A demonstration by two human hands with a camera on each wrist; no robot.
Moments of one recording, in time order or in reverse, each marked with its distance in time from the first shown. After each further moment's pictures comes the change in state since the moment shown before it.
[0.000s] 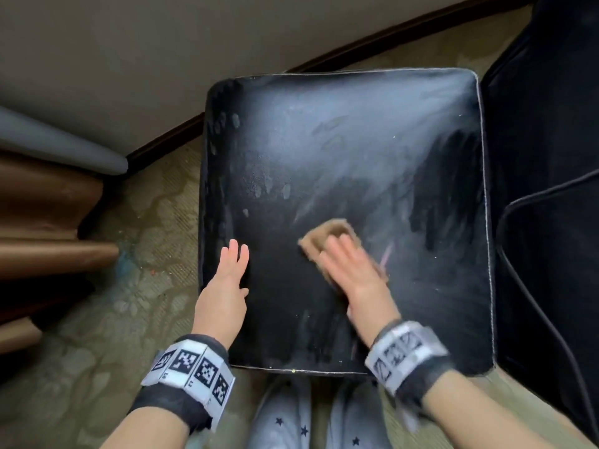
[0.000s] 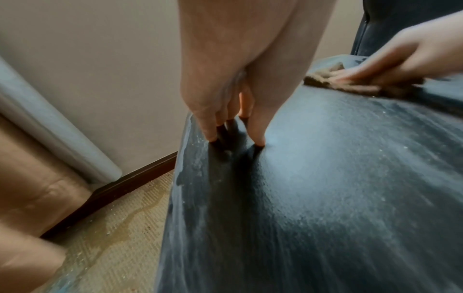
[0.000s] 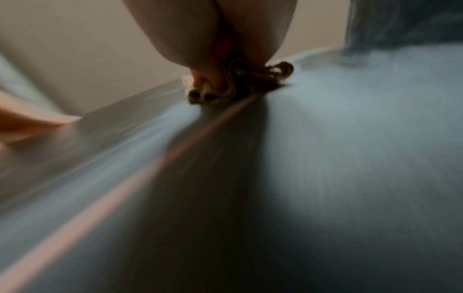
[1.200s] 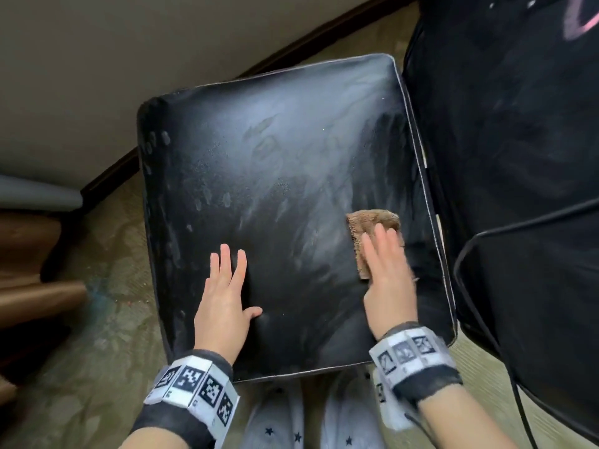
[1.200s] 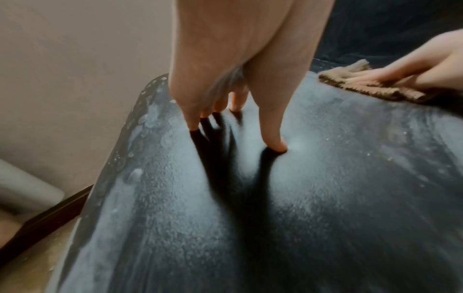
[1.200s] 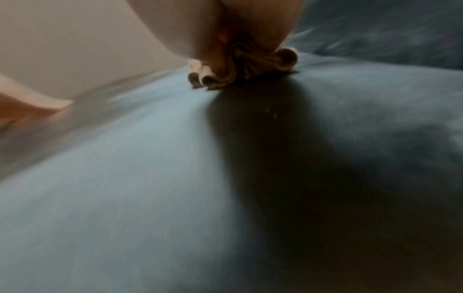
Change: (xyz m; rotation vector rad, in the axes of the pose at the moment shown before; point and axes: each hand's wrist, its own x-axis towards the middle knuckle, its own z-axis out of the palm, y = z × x) left_hand -0.001 0.052 0.037 0.248 -0.037 0.150; right_hand -0.047 0.049 -0.020 0.057 0.324 0.468
